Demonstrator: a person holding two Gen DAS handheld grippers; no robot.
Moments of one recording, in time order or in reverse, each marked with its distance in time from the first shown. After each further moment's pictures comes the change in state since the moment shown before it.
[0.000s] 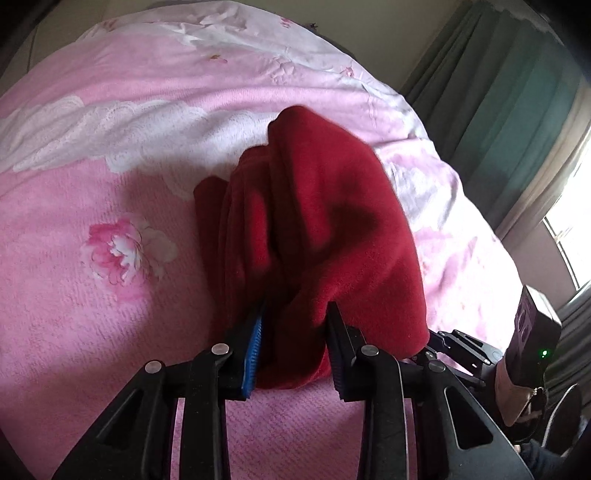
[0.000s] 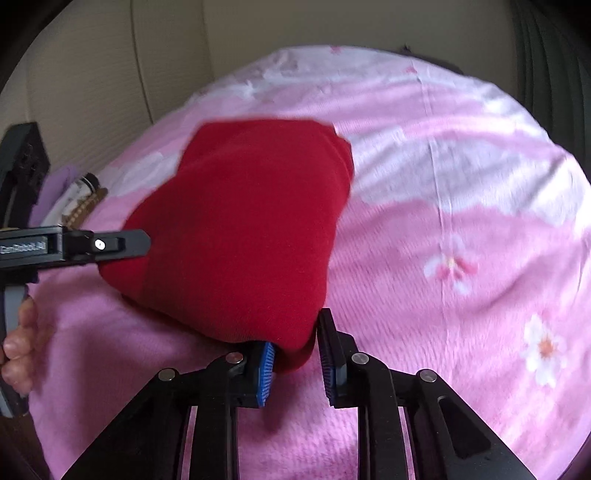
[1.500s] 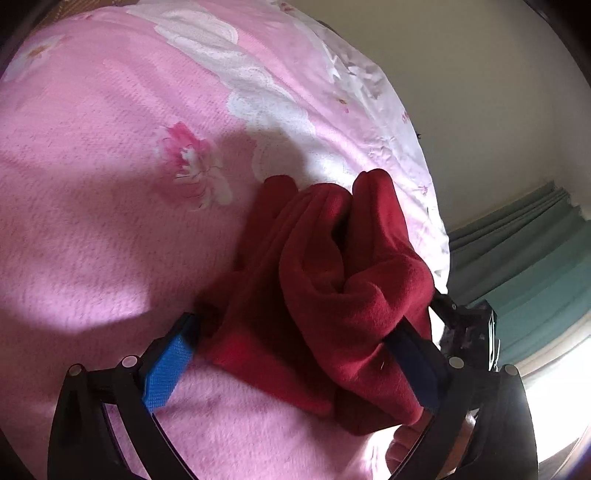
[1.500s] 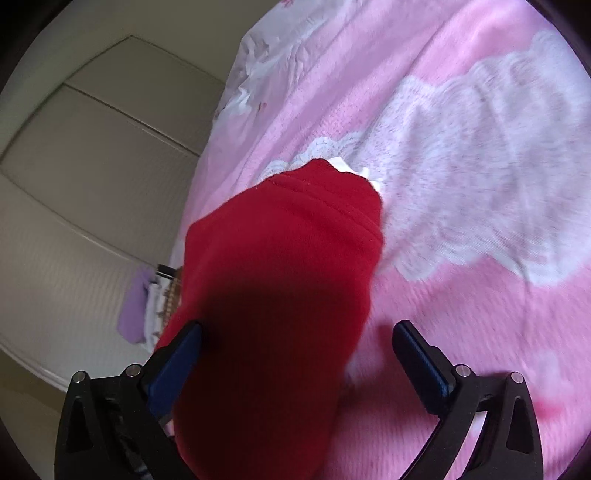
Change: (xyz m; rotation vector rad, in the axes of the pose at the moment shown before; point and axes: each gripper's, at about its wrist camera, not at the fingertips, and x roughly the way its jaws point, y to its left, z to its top) left arm 0.013 0.029 -0.037 -0.663 -0.284 -0.058; right arm 0.098 -0.087 0.107 0.420 0.169 0.652
